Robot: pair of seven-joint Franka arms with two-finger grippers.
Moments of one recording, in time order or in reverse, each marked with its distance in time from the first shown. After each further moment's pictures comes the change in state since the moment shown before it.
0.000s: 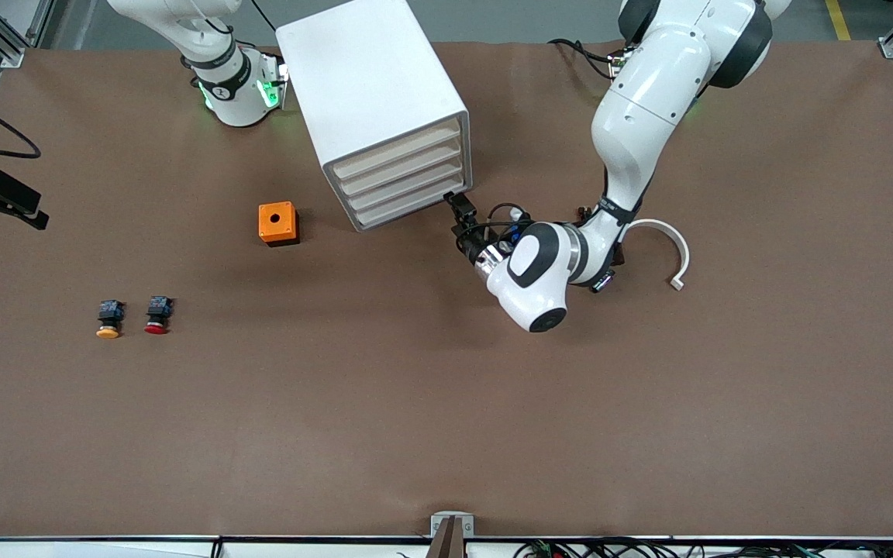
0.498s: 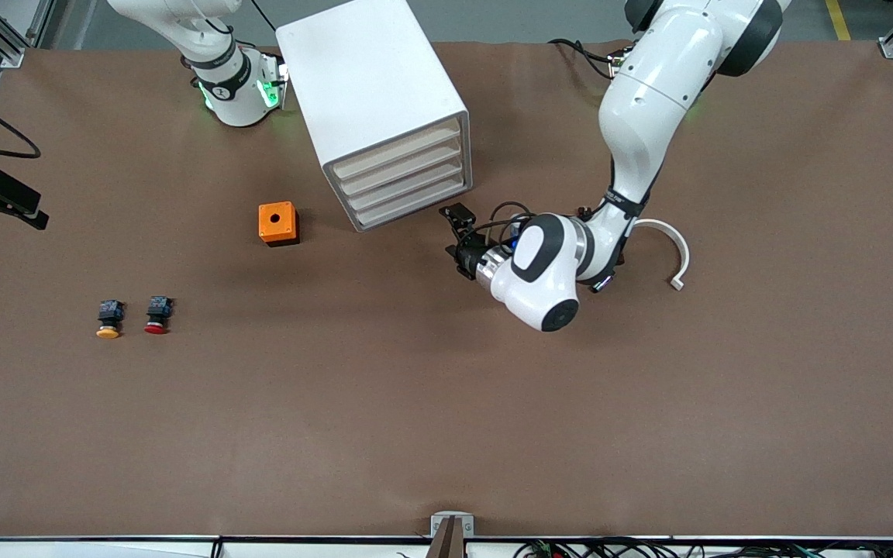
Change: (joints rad) left arm 0.002 -0.047 -0.002 0.000 0.023 0.121 0.056; right arm 0.000 0.000 0.000 0.000 0.000 0.000 0.000
